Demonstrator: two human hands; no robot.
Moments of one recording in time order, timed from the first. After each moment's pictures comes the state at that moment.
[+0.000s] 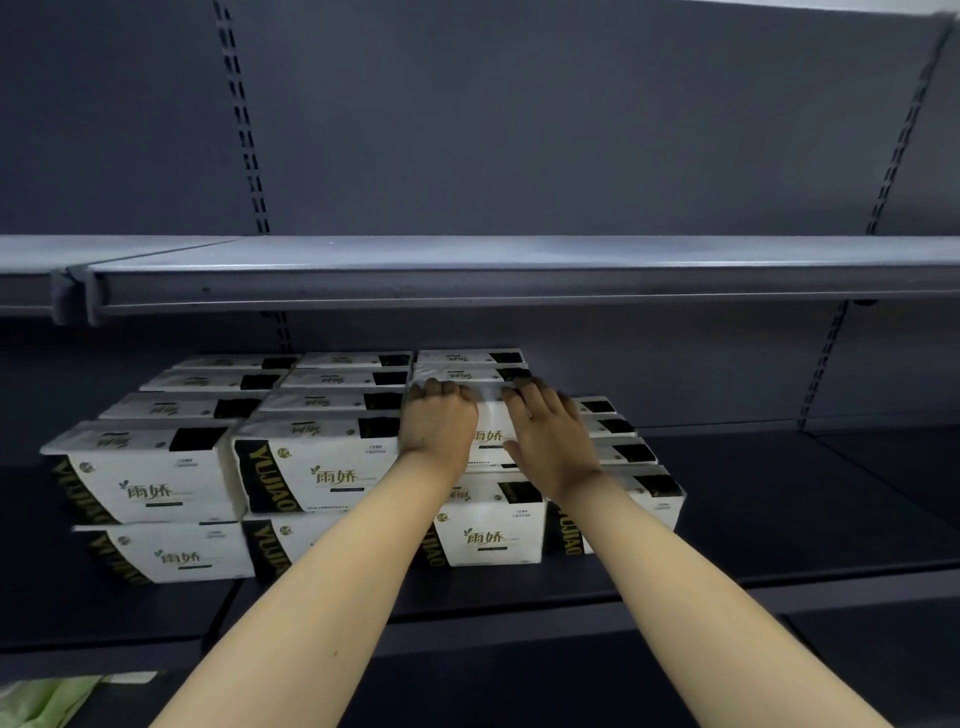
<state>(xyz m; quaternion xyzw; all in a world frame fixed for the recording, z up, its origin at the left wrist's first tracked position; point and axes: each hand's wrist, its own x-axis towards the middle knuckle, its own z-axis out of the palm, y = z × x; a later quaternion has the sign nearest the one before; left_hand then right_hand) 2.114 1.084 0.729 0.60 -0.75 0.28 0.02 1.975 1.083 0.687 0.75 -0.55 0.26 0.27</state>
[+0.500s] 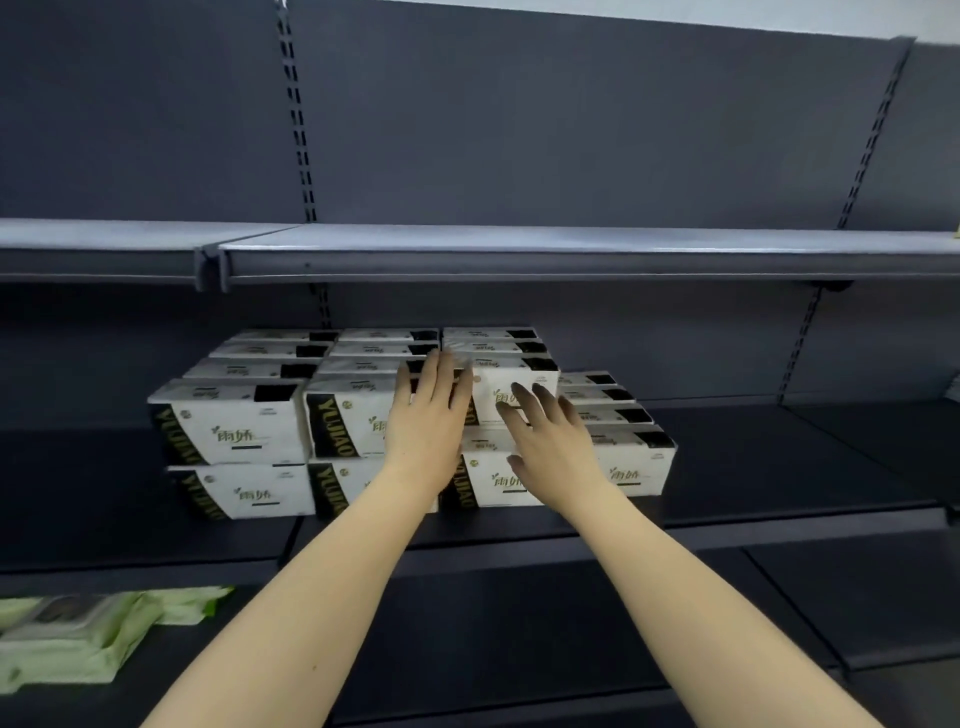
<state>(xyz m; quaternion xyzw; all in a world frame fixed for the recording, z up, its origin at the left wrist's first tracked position) 2.182 1.167 0.712 0.56 -0.76 0.31 0.10 2.018 1.166 0.673 0.75 -0.57 0.19 0.29</state>
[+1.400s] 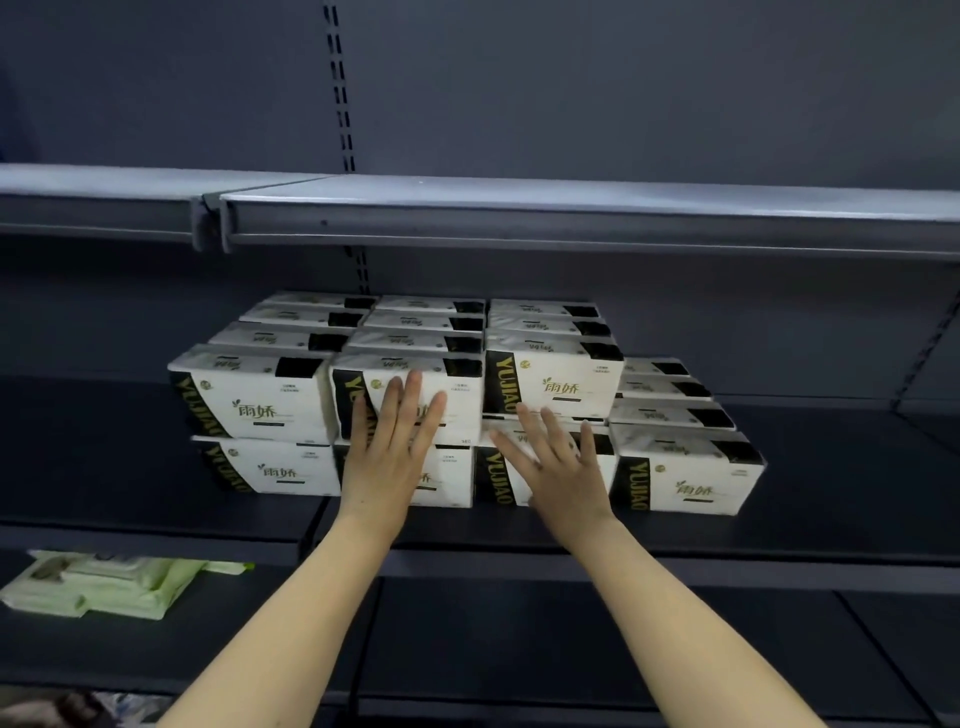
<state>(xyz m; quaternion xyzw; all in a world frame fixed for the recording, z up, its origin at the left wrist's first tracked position) 2.256 1.129 0.623 0.60 -0.70 0.36 0.07 2.036 1.114 0.602 0.78 -0.58 0.02 0.25</state>
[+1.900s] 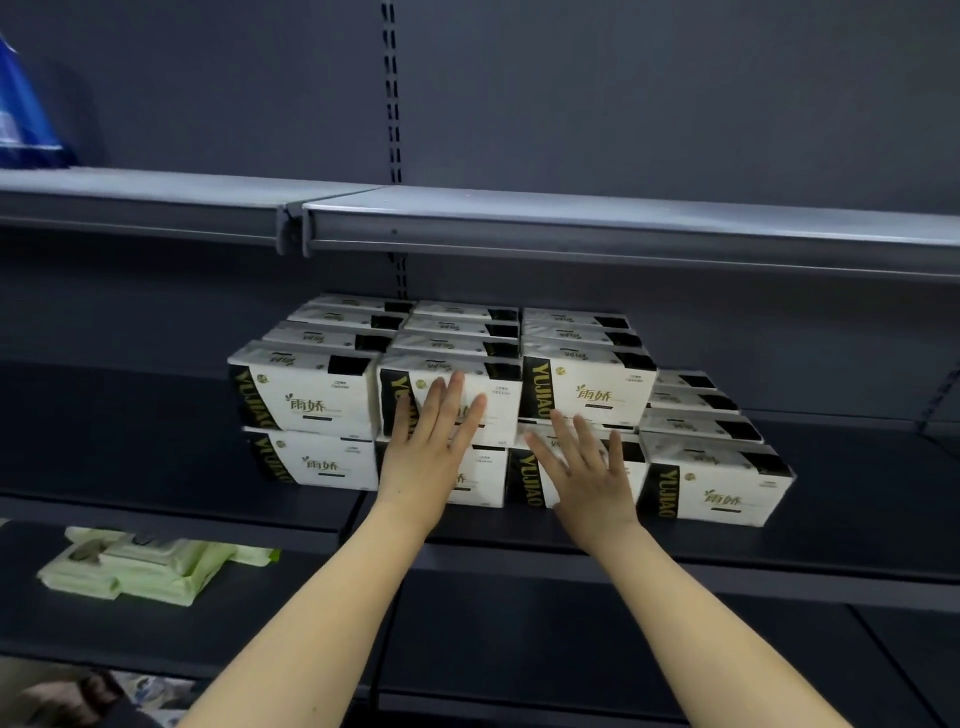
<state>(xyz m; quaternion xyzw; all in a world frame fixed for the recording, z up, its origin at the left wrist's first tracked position) 2.261 1.137 0.635 0.58 -0.72 0.36 0.13 2.051 1.131 0.619 0.77 -0.61 -0.03 0.19</state>
